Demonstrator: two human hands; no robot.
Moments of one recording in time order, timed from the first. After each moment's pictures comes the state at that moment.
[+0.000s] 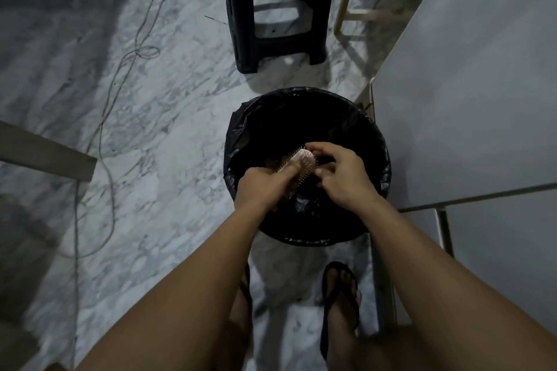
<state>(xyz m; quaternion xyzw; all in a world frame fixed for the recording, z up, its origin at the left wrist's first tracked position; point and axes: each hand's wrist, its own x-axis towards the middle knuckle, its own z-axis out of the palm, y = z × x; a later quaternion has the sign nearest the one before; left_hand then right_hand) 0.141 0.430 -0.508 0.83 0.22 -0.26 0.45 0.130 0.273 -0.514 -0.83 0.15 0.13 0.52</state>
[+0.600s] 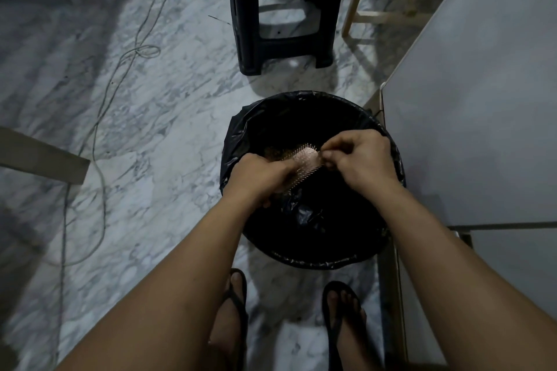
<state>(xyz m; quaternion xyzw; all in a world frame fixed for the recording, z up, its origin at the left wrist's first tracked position) 0.185 0.436 -0.511 0.84 0.17 -0.29 0.42 0.174 0.259 -0.504 -0.87 0.18 0.07 0.46</state>
